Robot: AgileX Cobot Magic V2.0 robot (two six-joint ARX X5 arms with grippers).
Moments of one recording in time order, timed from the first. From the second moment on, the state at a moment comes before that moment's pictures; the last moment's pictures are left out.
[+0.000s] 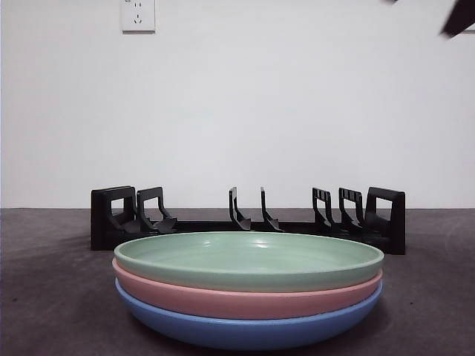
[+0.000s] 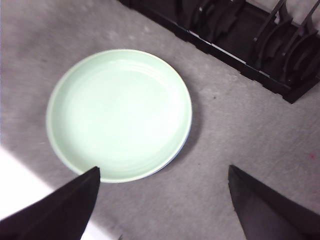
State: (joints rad) left arm -0.57 0.48 1.03 -1.01 0.28 -0.08; right arm 0.78 0.85 1.04 -1.00 0.02 0.23
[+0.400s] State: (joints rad) left arm -0.57 0.53 1.03 -1.00 0.26 -0.12; right arm 0.78 0.46 0.95 -0.99 -0.06 0.29
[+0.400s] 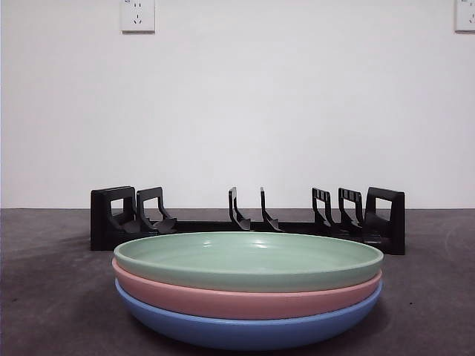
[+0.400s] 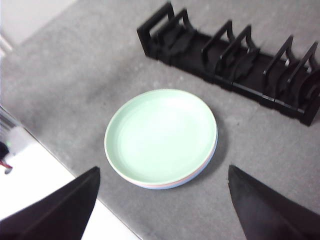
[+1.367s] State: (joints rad) left arm -0.52 0.52 1.01 -1.00 0.26 -0.15; right arm 0.78 0.44 0.95 -0.98 -0.05 0.32
